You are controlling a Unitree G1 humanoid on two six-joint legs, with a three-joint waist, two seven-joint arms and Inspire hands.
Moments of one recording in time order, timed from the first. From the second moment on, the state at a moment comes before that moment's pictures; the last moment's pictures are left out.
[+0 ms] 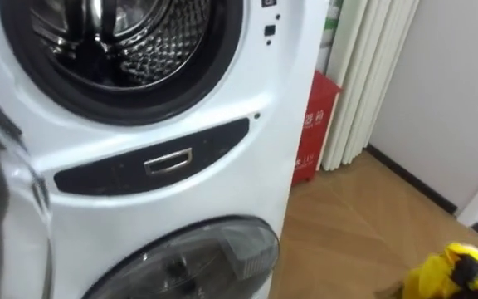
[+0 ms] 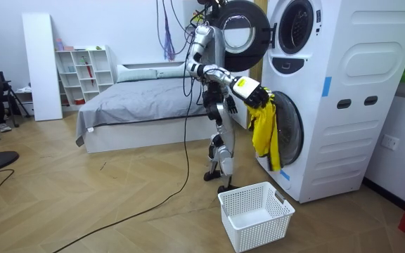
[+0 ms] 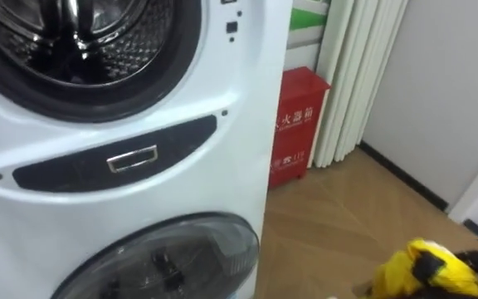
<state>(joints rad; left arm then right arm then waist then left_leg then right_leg) 0.18 0.27 0.09 1.04 0.17 0.09 0.18 0.27 -0.43 -0.38 0.09 -0.25 0.19 0.11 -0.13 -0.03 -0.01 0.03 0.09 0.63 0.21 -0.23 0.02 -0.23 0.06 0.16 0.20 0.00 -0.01</state>
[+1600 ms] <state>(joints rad) 0.07 0.26 -0.23 1.01 -0.01 -0.04 0.08 -0.02 -0.43 -0.13 0.74 -0.11 -0.13 -0.37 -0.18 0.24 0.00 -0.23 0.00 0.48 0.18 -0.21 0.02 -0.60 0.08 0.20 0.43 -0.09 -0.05</state>
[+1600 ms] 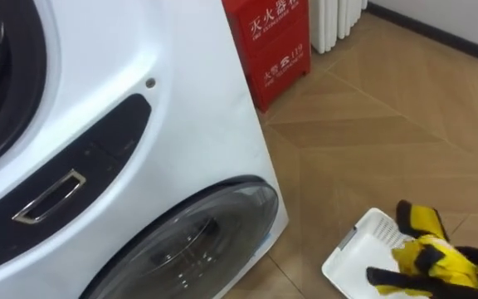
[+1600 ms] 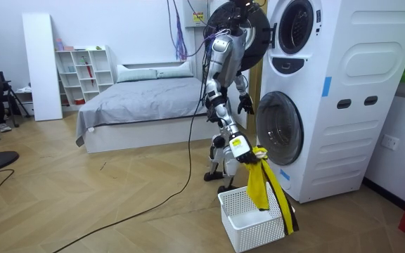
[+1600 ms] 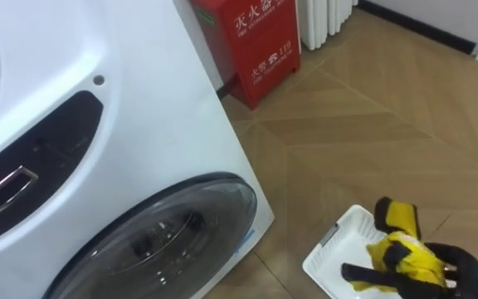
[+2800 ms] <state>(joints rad) 0.11 0.26 -0.24 1.00 -0.08 -0.04 0.08 0.03 -0.43 -0.13 0.74 -0.10 -0.15 -0.38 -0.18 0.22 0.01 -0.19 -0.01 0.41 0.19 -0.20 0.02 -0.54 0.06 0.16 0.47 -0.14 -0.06</state>
